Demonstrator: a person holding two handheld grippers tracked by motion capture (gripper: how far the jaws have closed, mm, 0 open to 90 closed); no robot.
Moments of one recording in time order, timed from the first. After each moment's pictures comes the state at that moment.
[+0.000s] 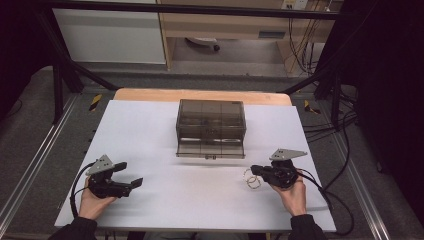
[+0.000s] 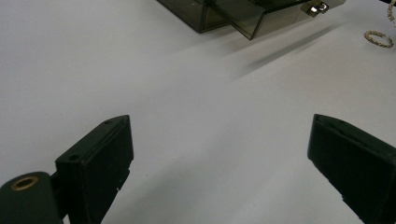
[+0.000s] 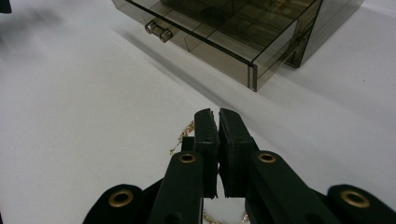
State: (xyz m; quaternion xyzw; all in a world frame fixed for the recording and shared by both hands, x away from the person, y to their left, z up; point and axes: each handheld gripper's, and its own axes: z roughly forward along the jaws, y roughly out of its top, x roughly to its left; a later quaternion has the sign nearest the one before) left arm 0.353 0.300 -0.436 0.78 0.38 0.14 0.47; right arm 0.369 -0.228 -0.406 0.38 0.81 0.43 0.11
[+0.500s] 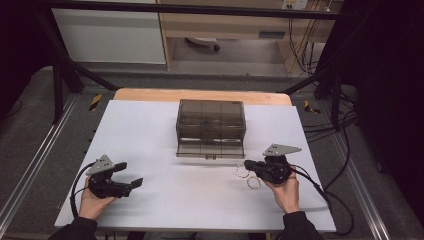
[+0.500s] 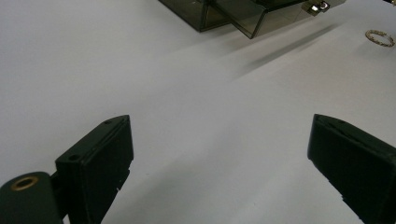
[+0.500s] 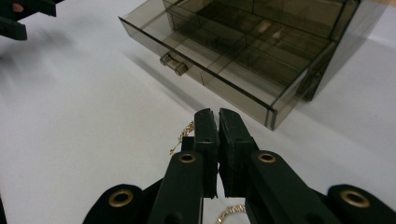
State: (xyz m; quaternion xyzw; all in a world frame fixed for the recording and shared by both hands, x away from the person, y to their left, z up) left arm 0.353 0.300 -0.437 0.78 0.38 0.14 0.47; right arm 0.373 -0.205 -0.391 0.37 0.81 0.45 0.12
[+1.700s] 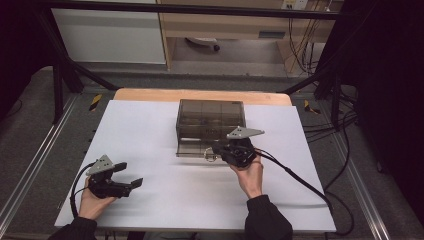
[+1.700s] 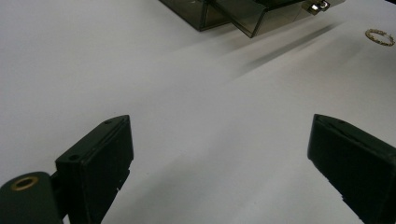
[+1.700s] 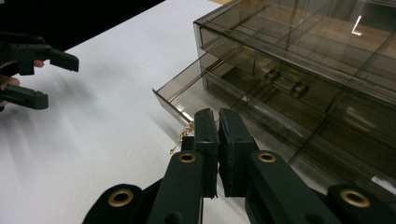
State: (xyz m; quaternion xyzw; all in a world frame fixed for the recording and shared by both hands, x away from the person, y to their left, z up) left arm 0.353 0.300 -0.437 0.78 0.38 0.14 0.47; right arm 0.406 -0.112 -0.365 0.35 0.80 0.48 0.12
